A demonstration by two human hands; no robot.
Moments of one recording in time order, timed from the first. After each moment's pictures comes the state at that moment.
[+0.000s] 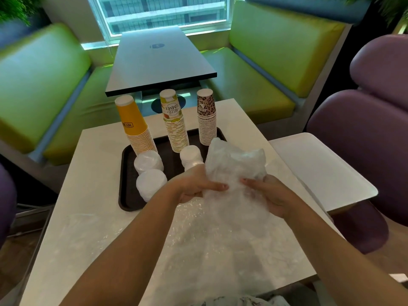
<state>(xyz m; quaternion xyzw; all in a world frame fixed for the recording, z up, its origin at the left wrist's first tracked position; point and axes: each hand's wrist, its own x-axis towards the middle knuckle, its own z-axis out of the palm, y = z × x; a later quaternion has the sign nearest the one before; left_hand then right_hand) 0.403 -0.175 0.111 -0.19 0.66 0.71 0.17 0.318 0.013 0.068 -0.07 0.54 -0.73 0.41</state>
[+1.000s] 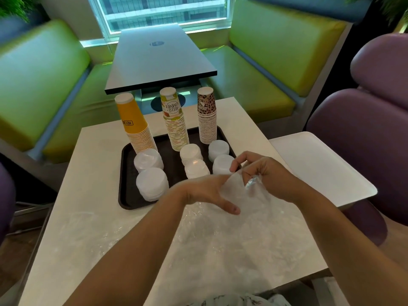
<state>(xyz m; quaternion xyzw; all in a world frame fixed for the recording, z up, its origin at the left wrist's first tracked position) 0.400 -0.158 0.109 -0.02 0.81 0.53 0.27 0.321 0.008 0.127 -0.39 0.71 -0.52 0.28</state>
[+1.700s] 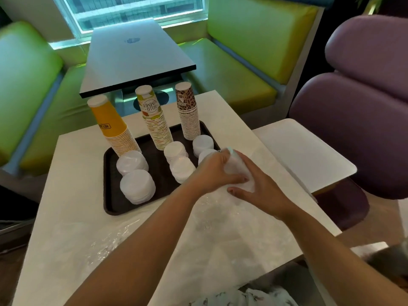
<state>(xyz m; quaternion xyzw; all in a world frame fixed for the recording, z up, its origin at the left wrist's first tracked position) 0.374 -0.113 0.111 -0.06 0.90 0.44 0.02 0.345 0.038 0.078 -0.32 0.78 -0.51 0.17</state>
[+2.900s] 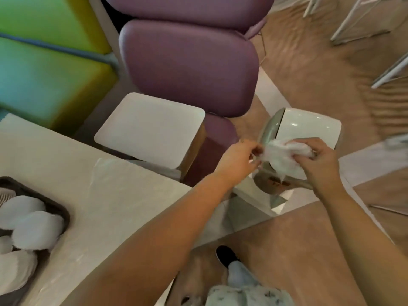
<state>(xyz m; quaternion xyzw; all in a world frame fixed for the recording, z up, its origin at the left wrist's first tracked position) 0.257 0.252 -0.006 0.35 0.86 0.34 0.18 0.354 0.412 -0.011 0.24 0.79 -0.53 -0.19</state>
